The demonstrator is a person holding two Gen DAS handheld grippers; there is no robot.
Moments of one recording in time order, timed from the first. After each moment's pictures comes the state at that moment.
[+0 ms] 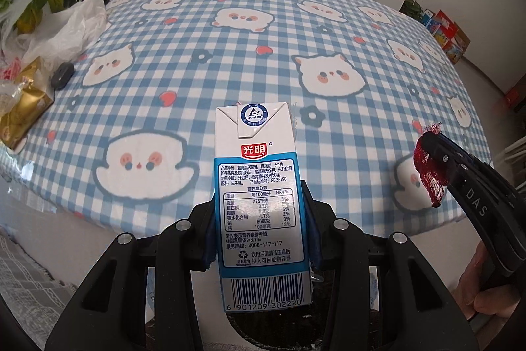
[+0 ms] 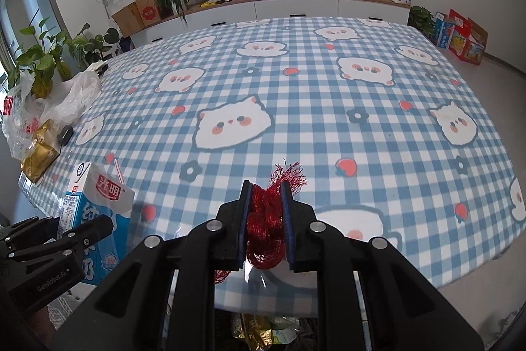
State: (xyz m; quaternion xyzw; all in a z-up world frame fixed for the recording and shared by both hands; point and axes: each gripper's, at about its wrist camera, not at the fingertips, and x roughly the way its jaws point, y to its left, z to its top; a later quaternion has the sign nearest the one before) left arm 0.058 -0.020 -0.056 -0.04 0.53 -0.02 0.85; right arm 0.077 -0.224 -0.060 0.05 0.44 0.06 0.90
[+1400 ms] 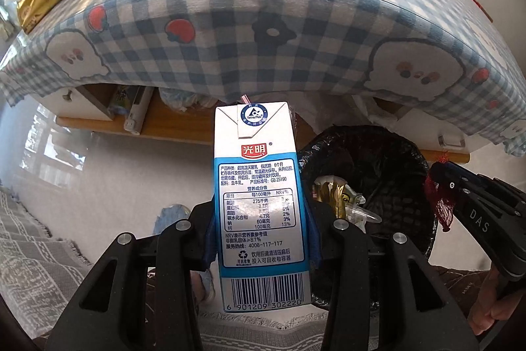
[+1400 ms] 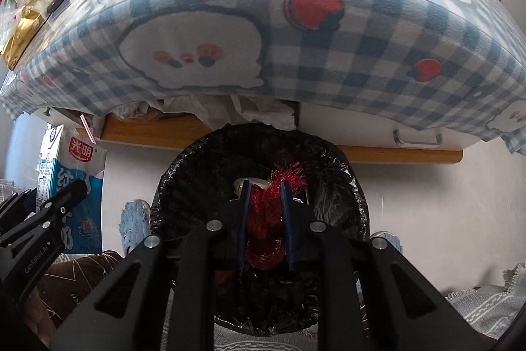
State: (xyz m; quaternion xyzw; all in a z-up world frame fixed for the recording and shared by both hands) left arm -0.065 0.037 -0.188 -0.02 0.57 0.03 0.82; right arm -0.038 -0.164 -0.213 0.00 0.57 0.07 0.82
